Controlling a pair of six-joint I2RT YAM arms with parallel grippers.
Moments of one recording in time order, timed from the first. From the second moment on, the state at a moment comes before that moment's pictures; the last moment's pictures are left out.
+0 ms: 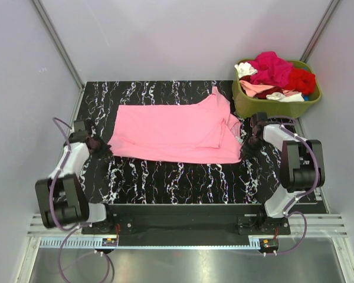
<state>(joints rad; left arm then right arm) 0.21 1.42 0.83 -0.52 0.15 -0.59 0.03 1.73 1.03 -0.66 -0.10 0.61</state>
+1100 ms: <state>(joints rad) 0.22 0.83 0.87 -0.85 0.19 -0.39 0.22 1.59 1.05 -0.69 -0.17 0.71</state>
